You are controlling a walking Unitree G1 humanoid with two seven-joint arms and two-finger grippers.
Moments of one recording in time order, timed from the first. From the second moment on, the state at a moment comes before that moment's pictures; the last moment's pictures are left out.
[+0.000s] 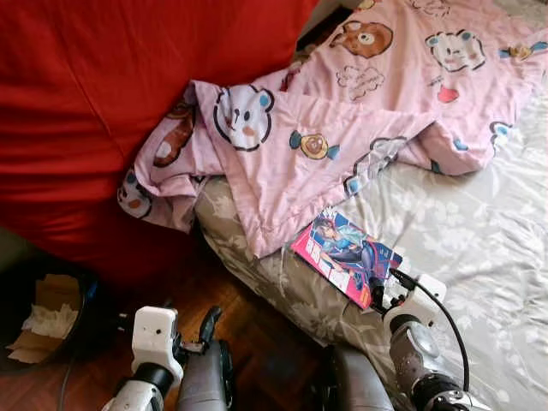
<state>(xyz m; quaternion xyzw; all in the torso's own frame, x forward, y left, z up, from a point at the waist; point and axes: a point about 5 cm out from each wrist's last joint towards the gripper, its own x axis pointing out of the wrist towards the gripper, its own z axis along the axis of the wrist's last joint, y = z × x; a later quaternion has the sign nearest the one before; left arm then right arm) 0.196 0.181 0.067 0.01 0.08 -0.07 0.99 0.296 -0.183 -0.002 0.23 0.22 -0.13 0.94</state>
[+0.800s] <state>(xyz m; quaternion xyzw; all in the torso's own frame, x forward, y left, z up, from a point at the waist) 0.192 0.191 0.071 0.03 0.08 -0.07 0.99 0.299 -0.179 0.001 0.24 0.21 -0.11 0.94</state>
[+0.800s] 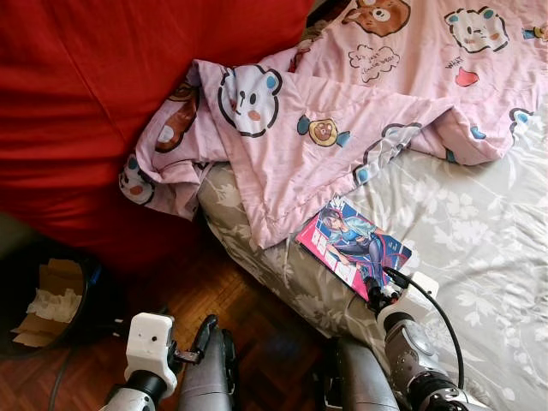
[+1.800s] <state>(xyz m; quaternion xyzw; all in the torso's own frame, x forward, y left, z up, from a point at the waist) 0.215 0.191 0.060 0.03 0.08 -0.08 0.99 0.295 -0.180 -0.003 0.24 0.21 -0.12 0.94</state>
